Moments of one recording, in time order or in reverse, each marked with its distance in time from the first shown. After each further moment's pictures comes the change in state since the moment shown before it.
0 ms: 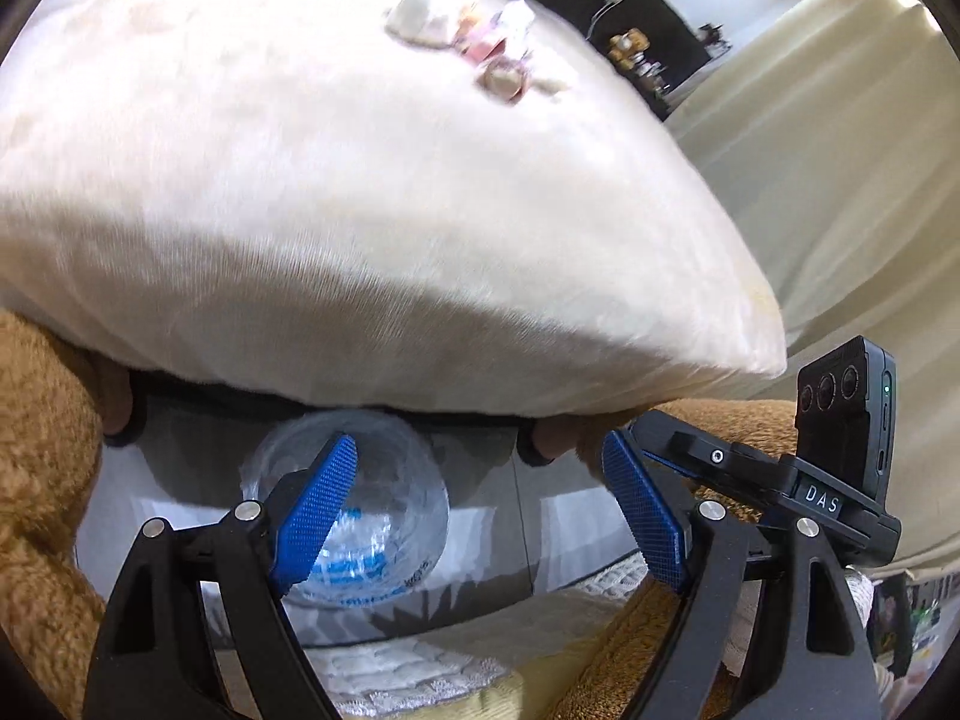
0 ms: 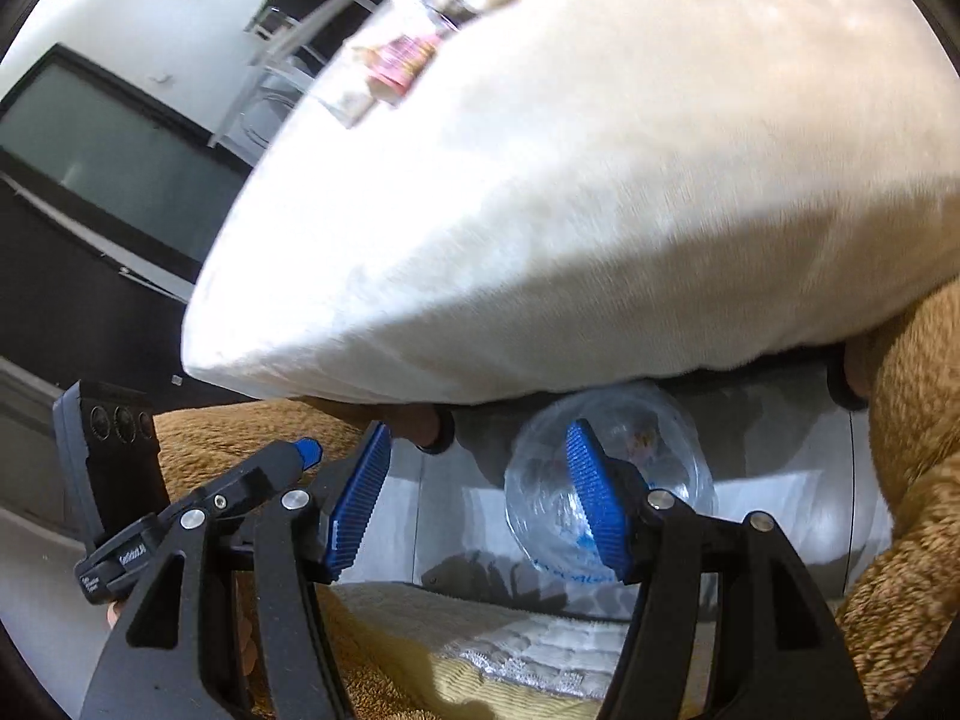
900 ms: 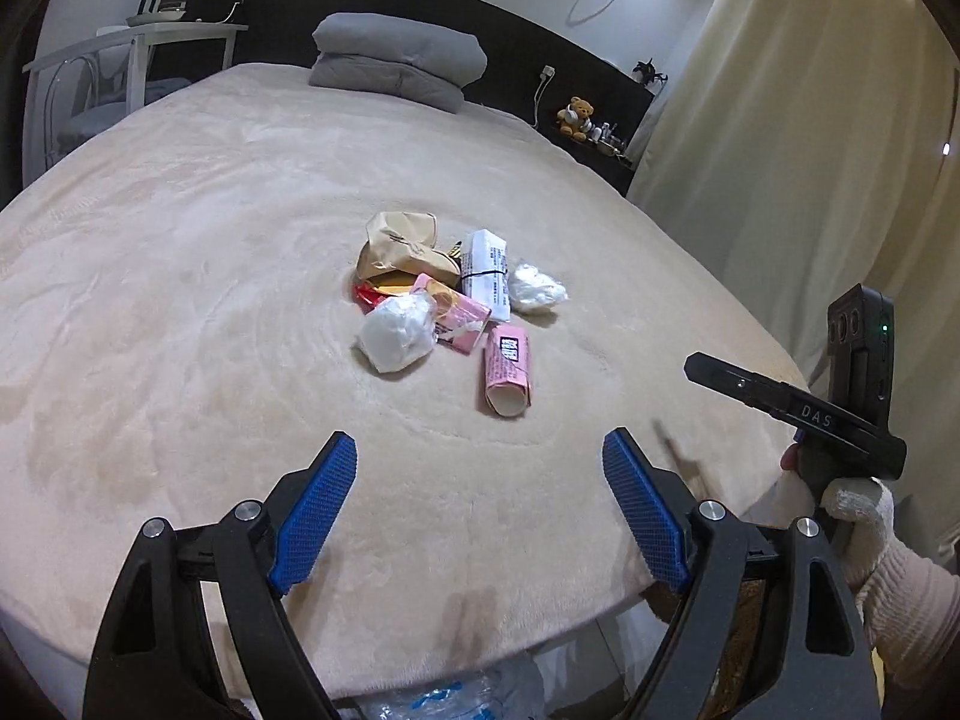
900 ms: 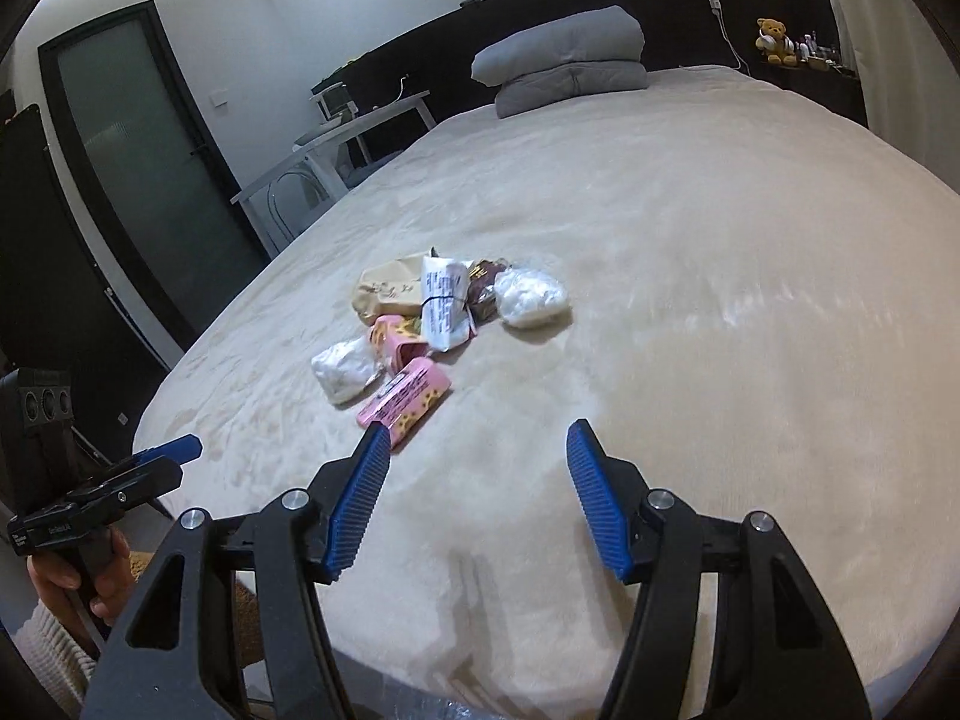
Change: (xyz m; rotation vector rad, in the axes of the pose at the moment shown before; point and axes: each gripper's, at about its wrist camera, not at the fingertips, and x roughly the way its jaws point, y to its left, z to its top) left arm -0.024 -0.010 0.164 0.250 -0.206 0.067; right arm -0.006 0.009 0.192 -0.260 -0.277 -0.122
